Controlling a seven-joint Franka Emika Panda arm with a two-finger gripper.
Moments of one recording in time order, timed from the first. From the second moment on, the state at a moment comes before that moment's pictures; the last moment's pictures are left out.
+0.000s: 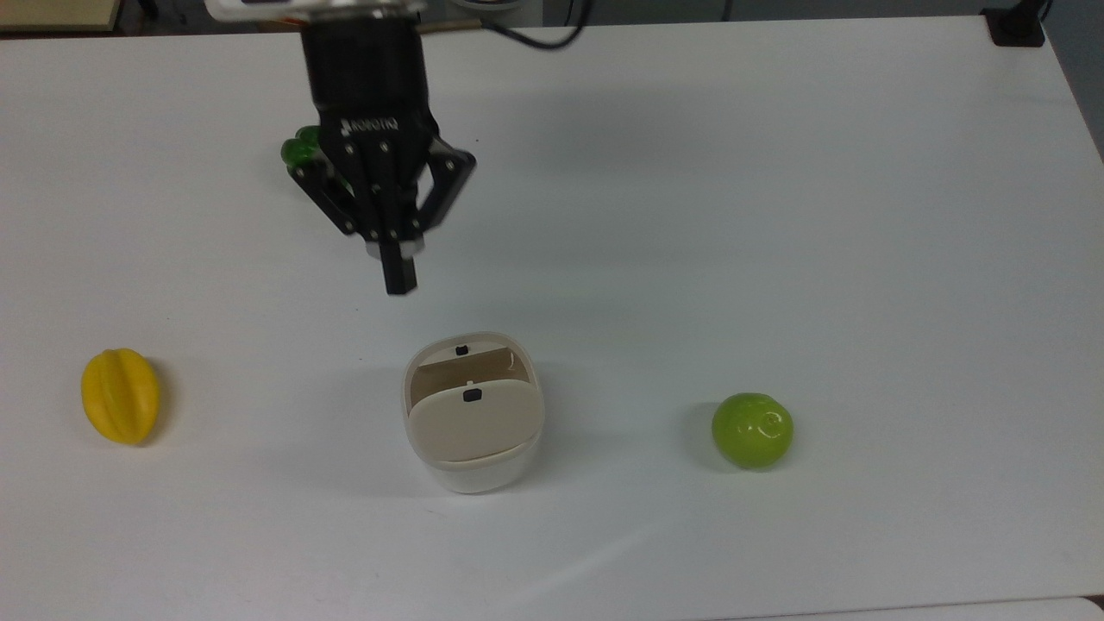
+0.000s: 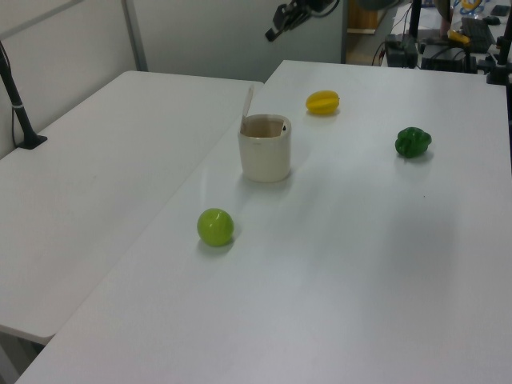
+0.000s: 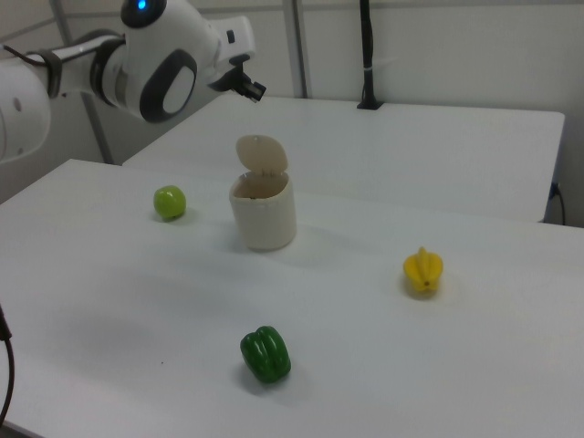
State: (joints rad) arm 0.13 0.36 -0.10 -1.45 0.28 2.65 0.06
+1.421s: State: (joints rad) arm 0.18 0.54 -0.10 -1.42 0.11 2.84 0.05
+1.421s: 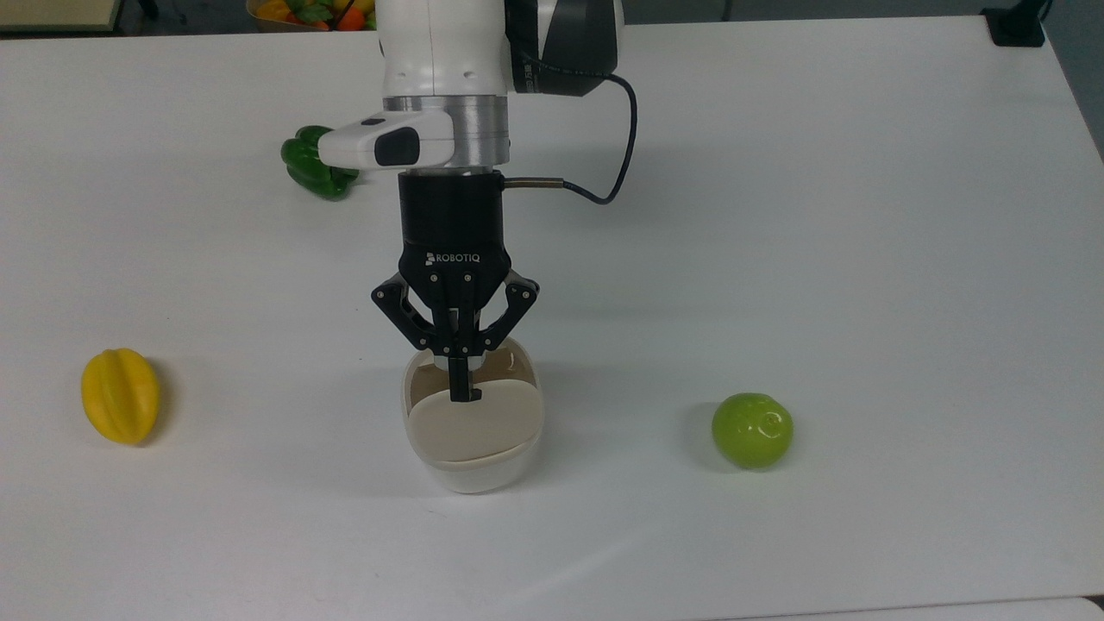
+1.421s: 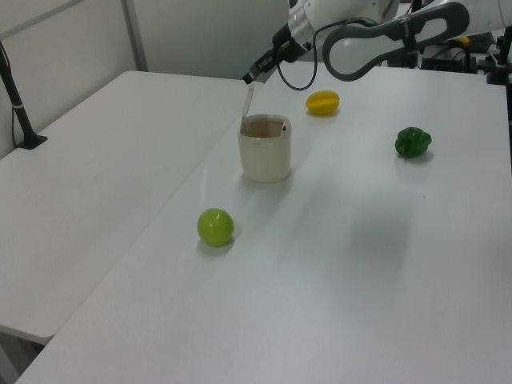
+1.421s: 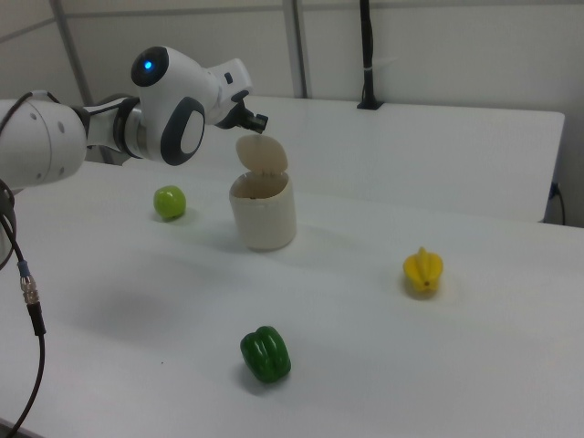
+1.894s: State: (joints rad) arm 0.18 0.54 -0.10 -1.43 0.11 2.84 0.03
